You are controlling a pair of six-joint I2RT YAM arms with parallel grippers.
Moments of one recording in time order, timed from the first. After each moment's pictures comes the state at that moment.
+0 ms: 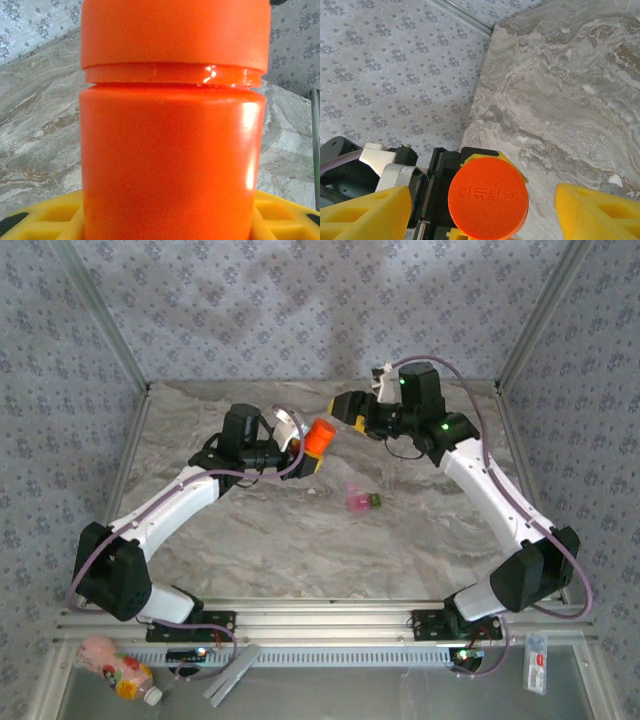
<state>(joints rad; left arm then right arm) -0.52 1.42 1.10 -0.17 0.63 0.12 0.44 1.47 1.48 -0.48 -0.58 0.74</state>
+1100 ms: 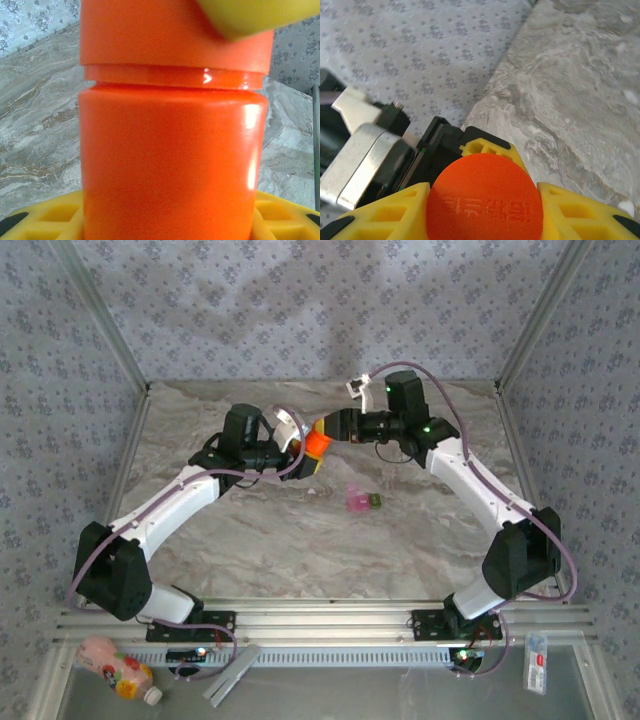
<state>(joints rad) -0.52 1.42 1.11 -0.20 0.62 0.12 0.44 1.54 1.37 -0.28 -0.82 0.48</state>
